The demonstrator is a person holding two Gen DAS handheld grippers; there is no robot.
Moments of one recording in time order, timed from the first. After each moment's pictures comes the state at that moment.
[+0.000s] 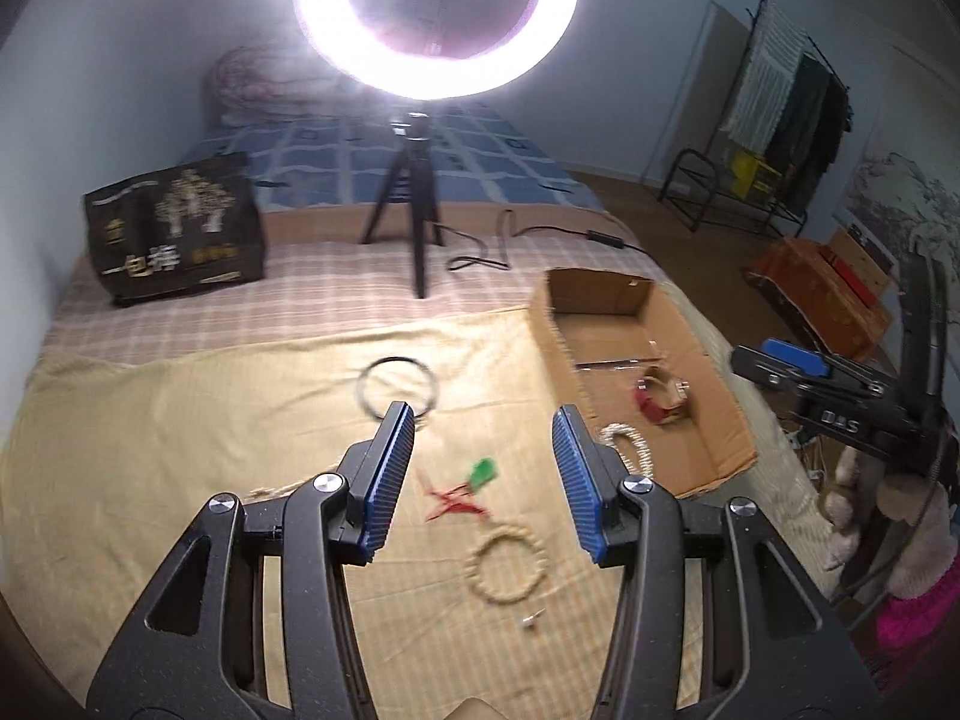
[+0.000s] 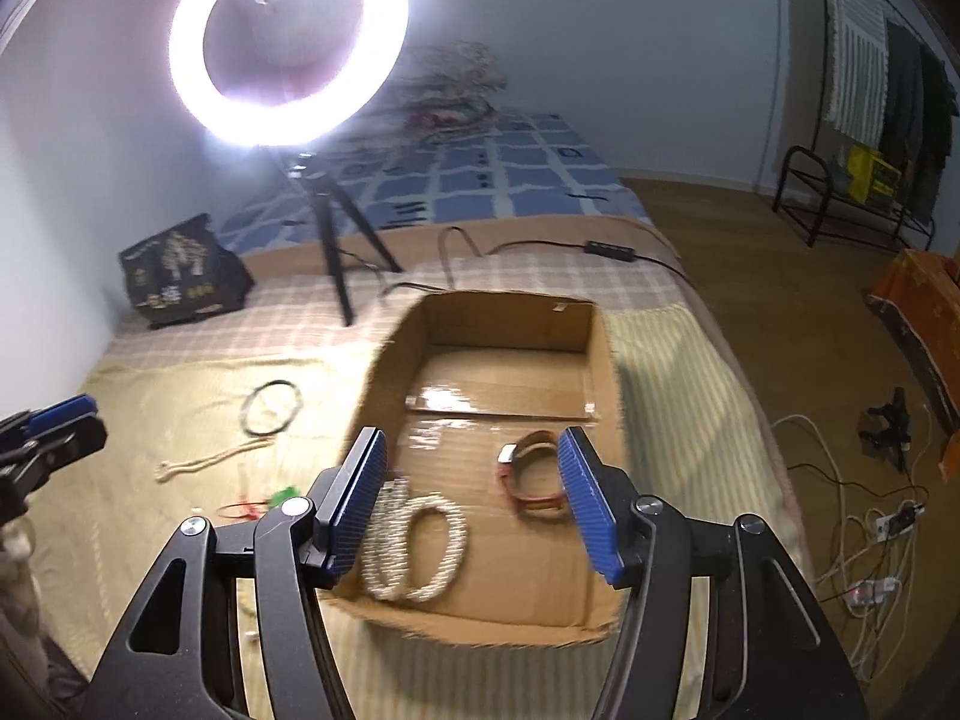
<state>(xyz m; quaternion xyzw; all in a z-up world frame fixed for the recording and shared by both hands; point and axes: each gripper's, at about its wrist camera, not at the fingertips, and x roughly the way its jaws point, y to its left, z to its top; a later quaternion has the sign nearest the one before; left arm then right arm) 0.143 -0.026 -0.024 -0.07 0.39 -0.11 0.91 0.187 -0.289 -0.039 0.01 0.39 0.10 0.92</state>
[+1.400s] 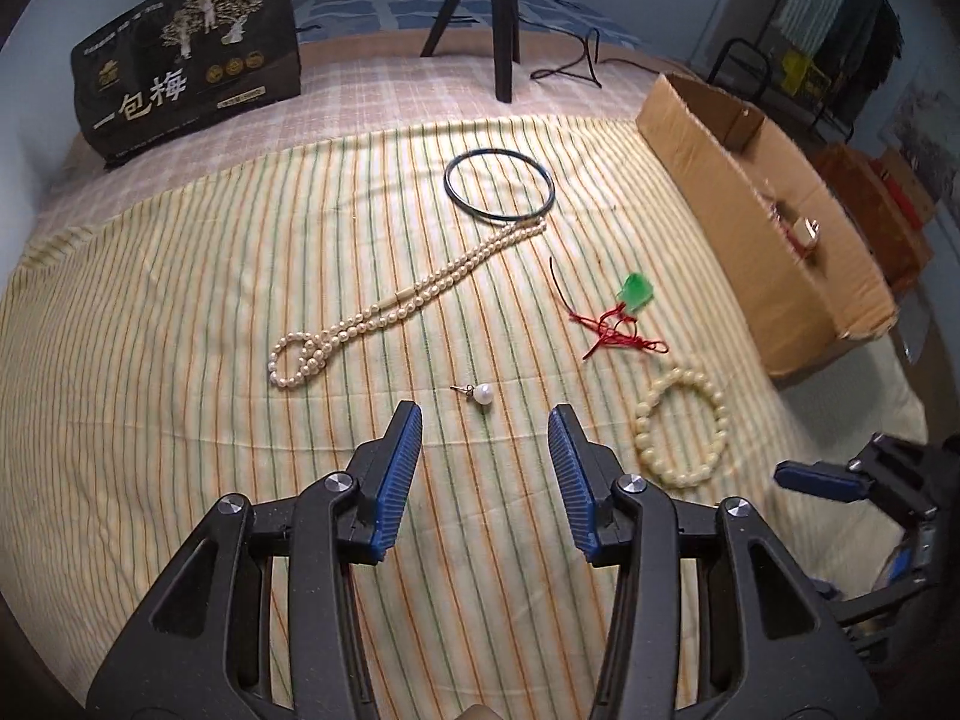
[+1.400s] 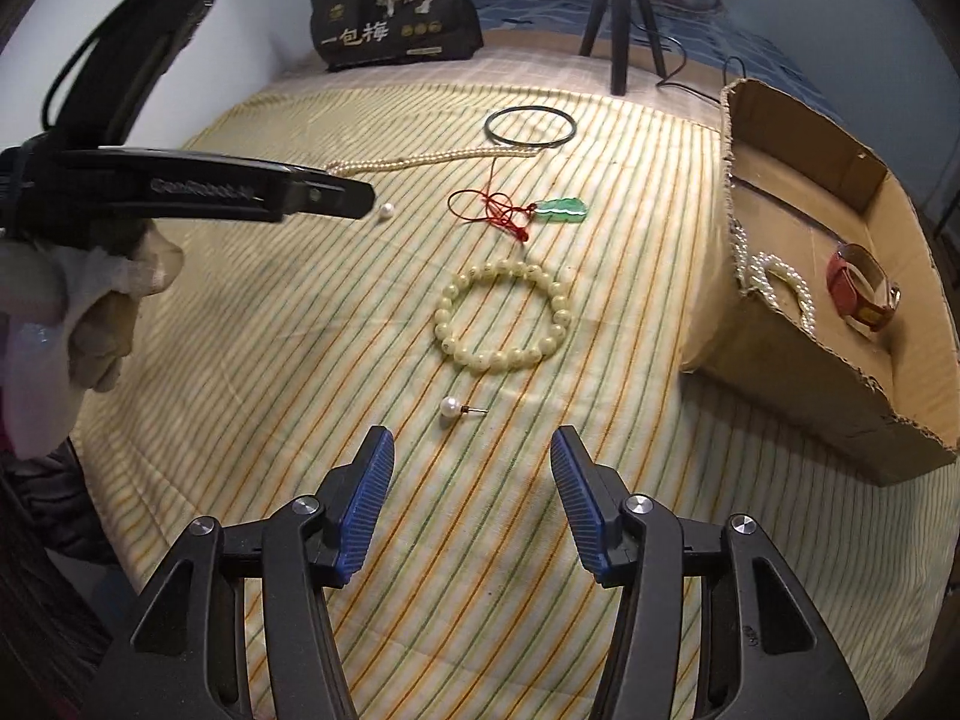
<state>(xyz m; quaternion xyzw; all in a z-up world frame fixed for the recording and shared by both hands) 0.157 0.013 -0.154 -0.02 0.52 -0.09 0.85 0.094 -0.164 -0.160 -0.11 0.50 0.28 0.81</state>
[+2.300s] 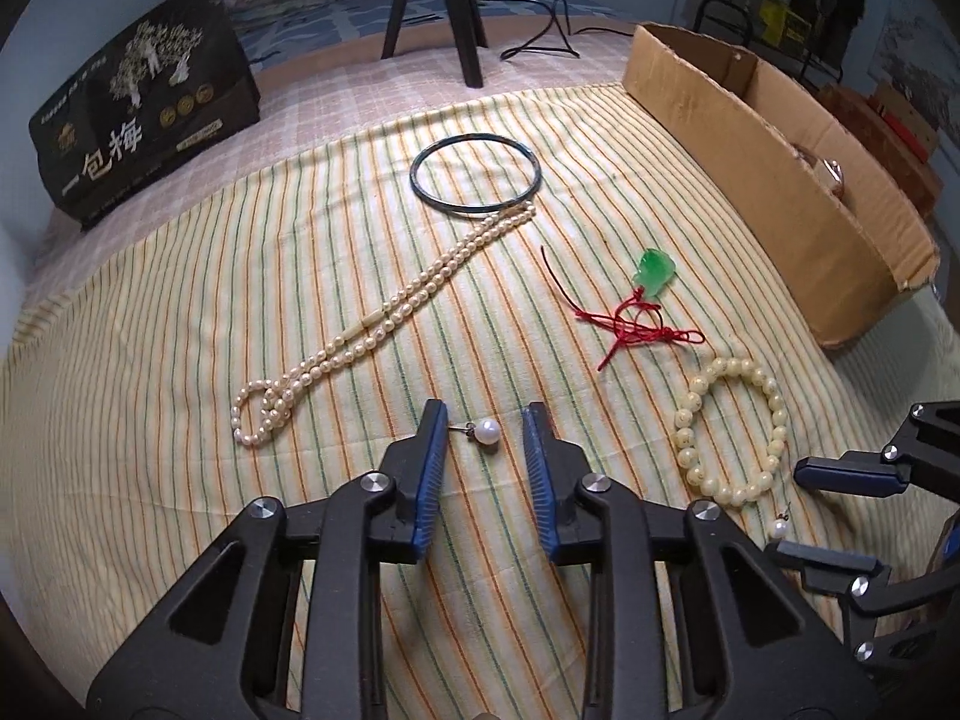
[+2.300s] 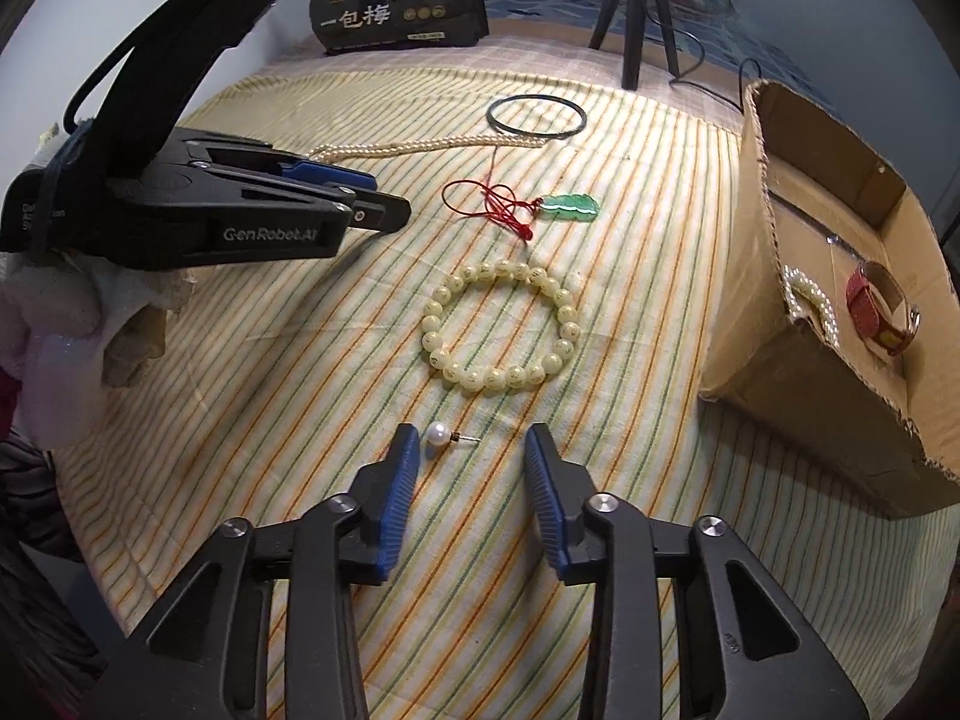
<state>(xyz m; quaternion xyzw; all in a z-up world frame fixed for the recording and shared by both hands) 0.173 -0.009 -0.179 0.06 0.50 -0.10 0.86 0.101 -0.152 -0.173 -0.13 0.50 0.28 0.81</state>
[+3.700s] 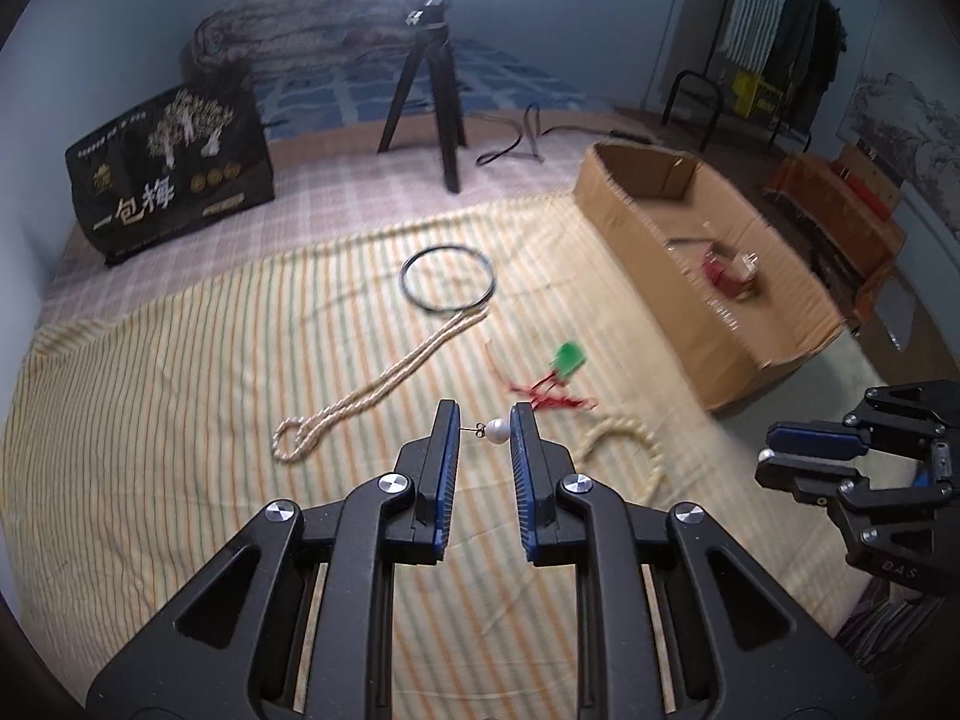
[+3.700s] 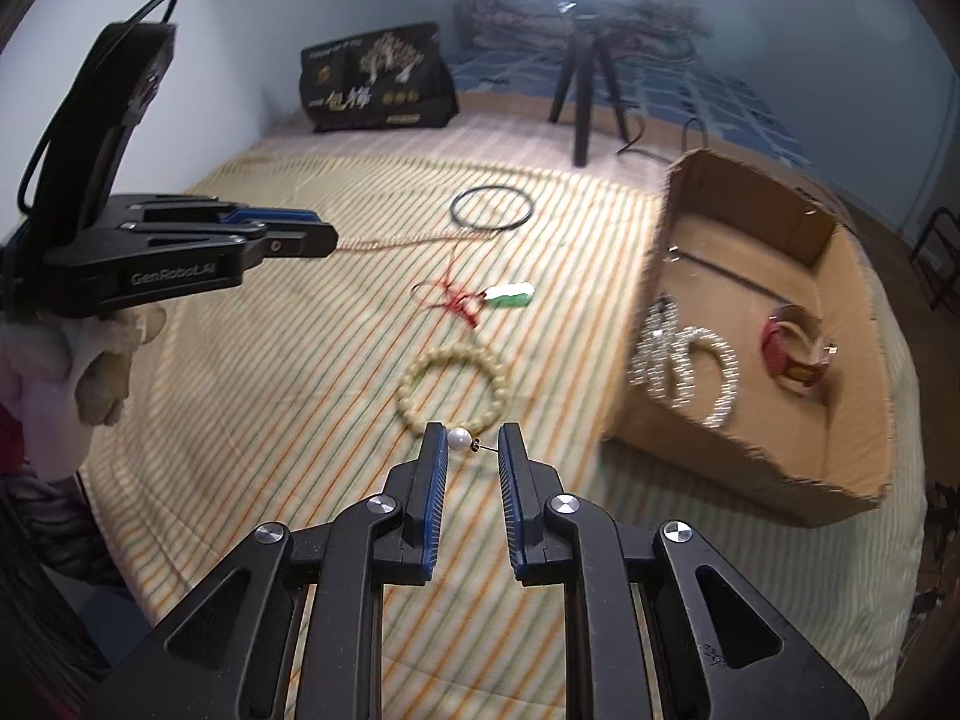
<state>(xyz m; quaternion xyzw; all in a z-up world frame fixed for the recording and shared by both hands) 0.141 -0.003 -0.102 0.00 0.43 -0.13 0.89 0.102 -0.189 -0.114 -0.09 0.45 0.26 0.85</state>
